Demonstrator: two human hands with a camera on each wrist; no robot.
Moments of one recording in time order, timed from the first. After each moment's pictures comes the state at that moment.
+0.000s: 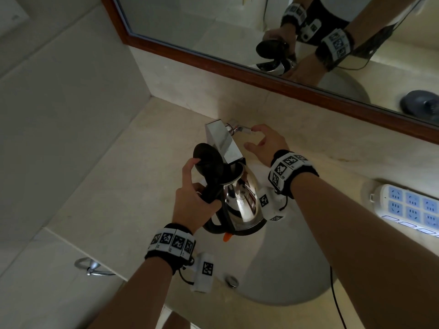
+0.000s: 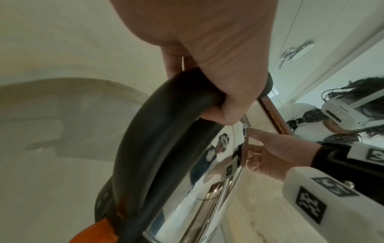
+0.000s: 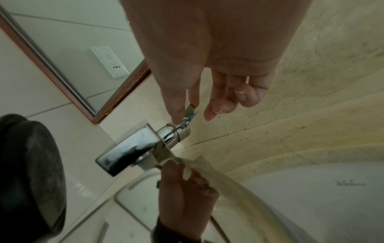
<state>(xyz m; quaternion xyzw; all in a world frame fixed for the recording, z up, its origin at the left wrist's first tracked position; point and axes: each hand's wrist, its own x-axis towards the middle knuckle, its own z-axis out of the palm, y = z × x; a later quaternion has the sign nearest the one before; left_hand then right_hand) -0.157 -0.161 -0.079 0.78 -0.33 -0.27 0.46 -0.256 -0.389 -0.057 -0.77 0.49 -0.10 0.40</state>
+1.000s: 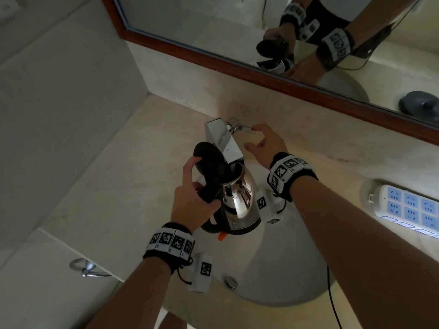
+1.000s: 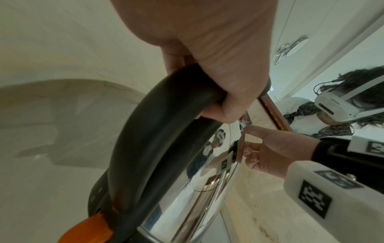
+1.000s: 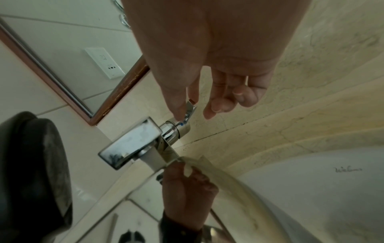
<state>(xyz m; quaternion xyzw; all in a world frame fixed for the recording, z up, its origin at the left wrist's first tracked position) -0.152 -0.163 -0.083 0.78 -0.35 -0.26 0.45 -0.254 -0.384 -0.064 -0.75 0.51 -0.11 0.40</state>
